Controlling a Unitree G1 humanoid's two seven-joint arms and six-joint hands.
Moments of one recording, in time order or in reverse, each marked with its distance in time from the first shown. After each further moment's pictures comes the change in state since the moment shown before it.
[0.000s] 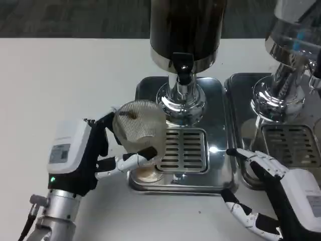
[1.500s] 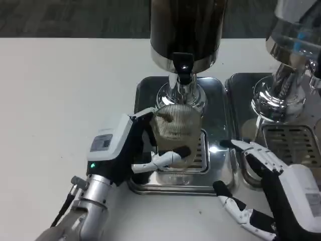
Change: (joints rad) left arm -0.179 -0.135 -0.090 0.207 0.012 0.044 -0.068; right arm 0.060 0.063 -0.005 -0.138 0.001 0.003 0.025
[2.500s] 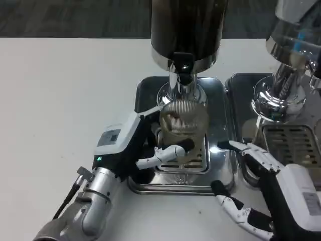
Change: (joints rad) left arm -0.039 -0.007 -0.004 0.021 -0.048 0.011 -0.133; right arm -0.004 0.020 -0.002 -0.004 0.011 0.016 0.033
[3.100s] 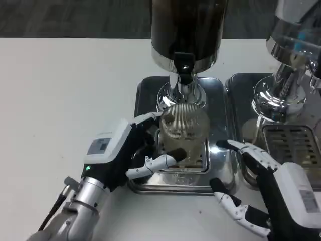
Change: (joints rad) left arm 0.107 0.076 0.009 -0.144 -0.018 -0.035 -0.031; right arm -0.031 0.015 0.003 0.046 0.010 -0.012 0.000
